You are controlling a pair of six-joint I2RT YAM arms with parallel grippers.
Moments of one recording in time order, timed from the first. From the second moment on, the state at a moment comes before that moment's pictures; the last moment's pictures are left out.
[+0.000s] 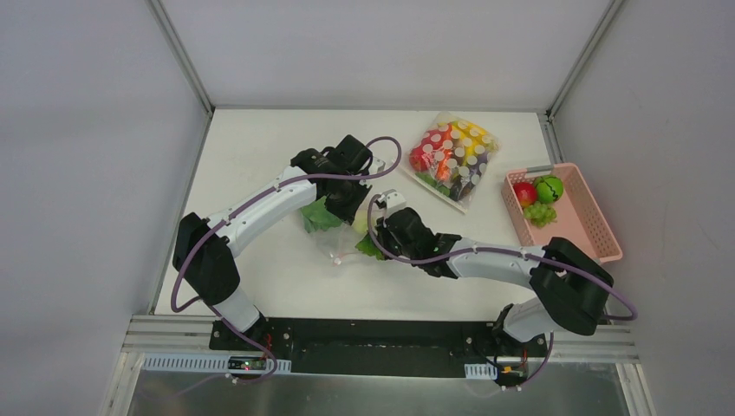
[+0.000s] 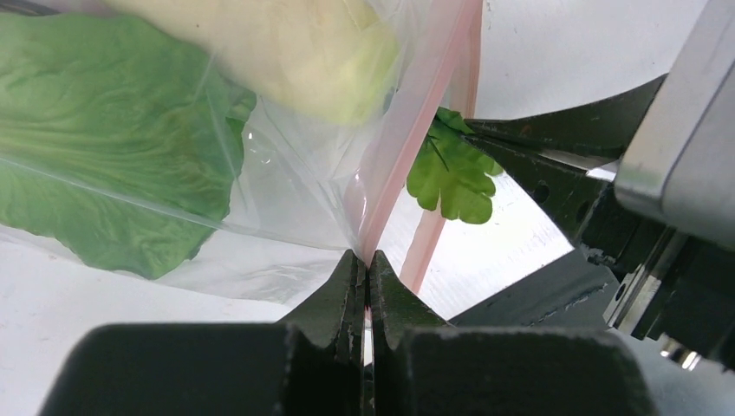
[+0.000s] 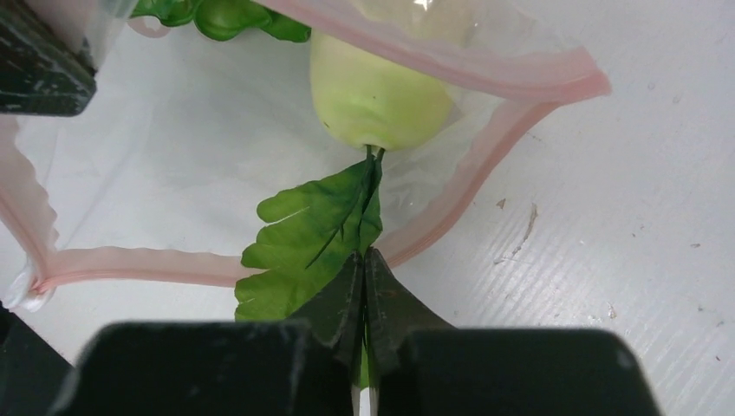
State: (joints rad) left arm -0.73 1.62 1.46 -0.99 0.05 -0.13; right arm 1.00 1.47 0.71 0.11 0.19 0.42
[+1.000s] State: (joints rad) left arm -0.70 1.64 1.47 -1.00 -0.06 -0.13; right arm 0.99 0.96 1.04 -0.44 0.16 0.49
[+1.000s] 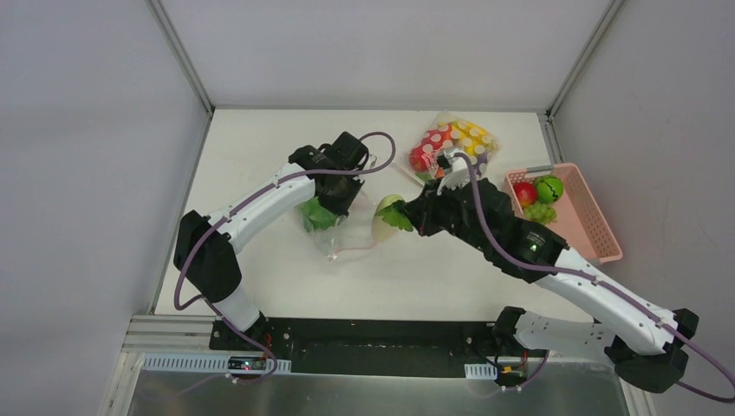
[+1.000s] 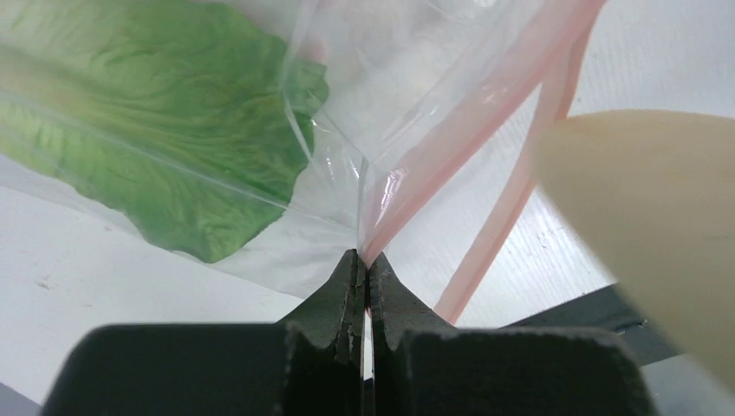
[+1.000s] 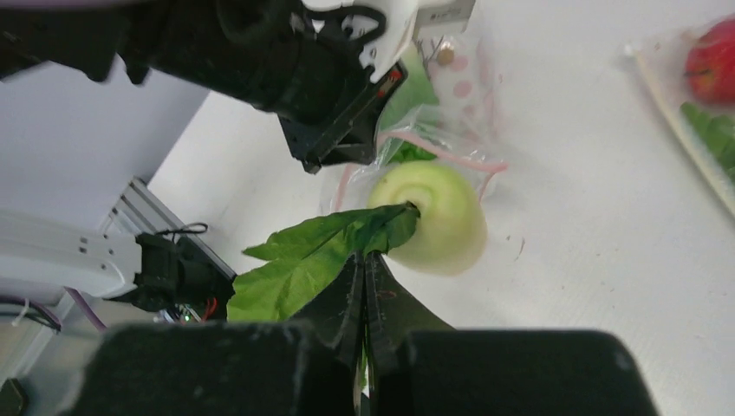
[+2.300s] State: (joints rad) left arm -0.66 1.61 1.47 -1.01 -0.06 -0.13; right arm 0.02 1.06 1.02 -0.38 0.92 0.37
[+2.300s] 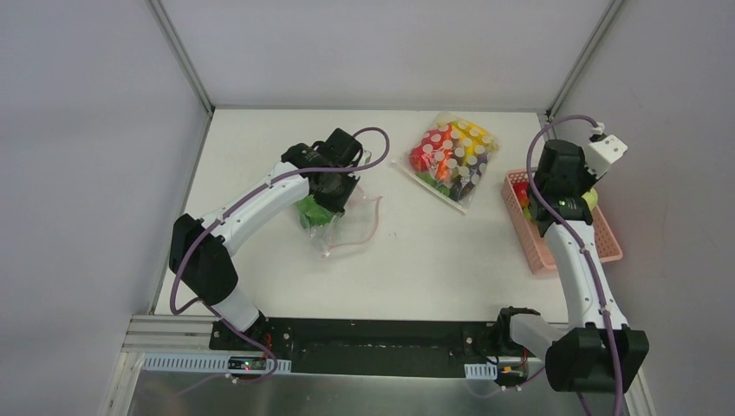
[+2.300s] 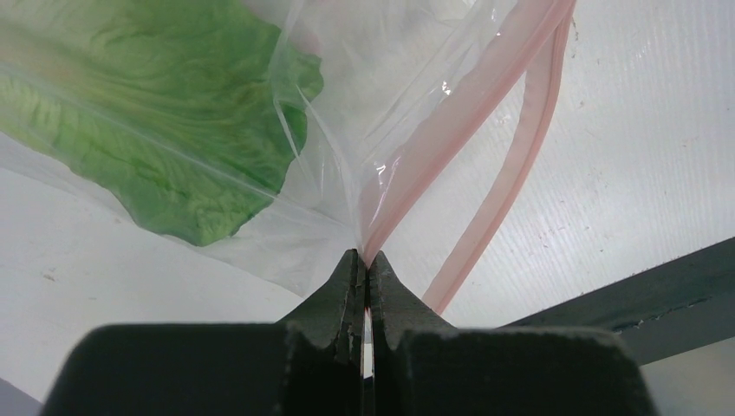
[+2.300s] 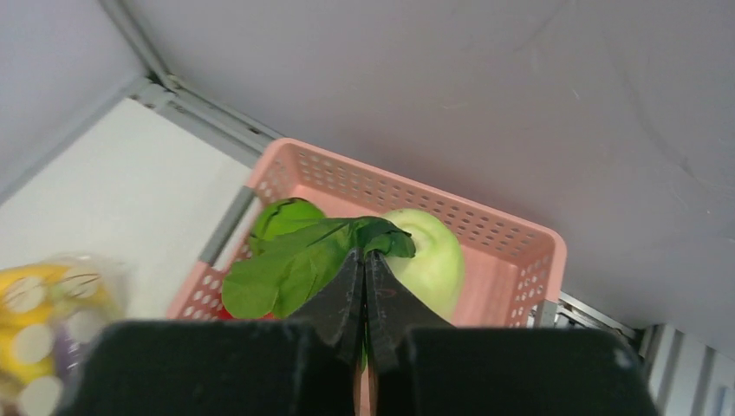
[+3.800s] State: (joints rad) left arm -0.66 1.61 1.47 -1.01 -0.06 -0.13; right arm -0.13 1.24 0.92 -0.29 0.45 0.47
